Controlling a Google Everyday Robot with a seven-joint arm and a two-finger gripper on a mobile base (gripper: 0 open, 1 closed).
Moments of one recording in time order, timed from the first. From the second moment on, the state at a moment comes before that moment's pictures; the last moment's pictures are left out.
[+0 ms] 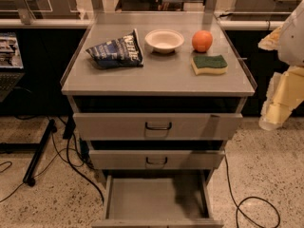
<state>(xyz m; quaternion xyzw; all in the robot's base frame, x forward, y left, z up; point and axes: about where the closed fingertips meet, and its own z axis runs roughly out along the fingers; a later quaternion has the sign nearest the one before) 0.438 -0.217 0.976 -0.60 0.78 -0.03 0.16</state>
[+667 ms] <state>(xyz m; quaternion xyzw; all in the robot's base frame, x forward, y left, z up) 0.443 -0.205 0.973 -0.60 0.78 -0.03 0.18</state>
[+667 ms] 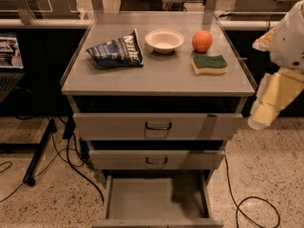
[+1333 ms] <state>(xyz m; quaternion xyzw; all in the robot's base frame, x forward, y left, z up) 0.547 -0.106 0.944 -0.55 0.77 0.11 0.31</state>
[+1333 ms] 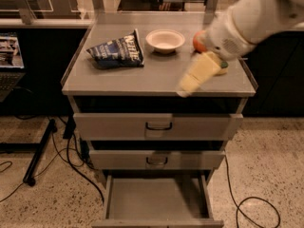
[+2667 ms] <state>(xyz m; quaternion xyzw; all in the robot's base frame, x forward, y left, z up) 0.674 0.044 0.976 -0.58 0.71 0.19 0.35</state>
